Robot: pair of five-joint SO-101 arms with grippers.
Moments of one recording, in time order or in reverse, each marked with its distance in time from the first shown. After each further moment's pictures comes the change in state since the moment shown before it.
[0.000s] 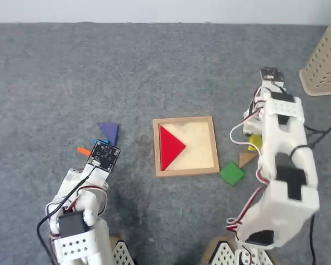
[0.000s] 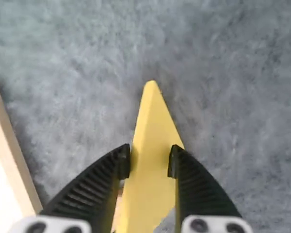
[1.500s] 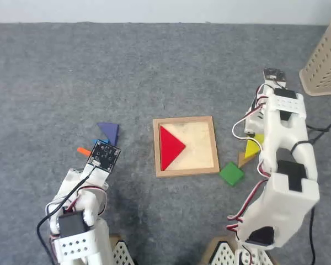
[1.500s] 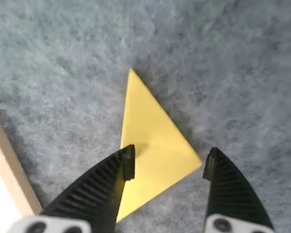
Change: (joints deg) left arm 0.0 0.0 0.0 0.0 0.0; right arm 1.1 4.7 -6.7 5.7 -1.1
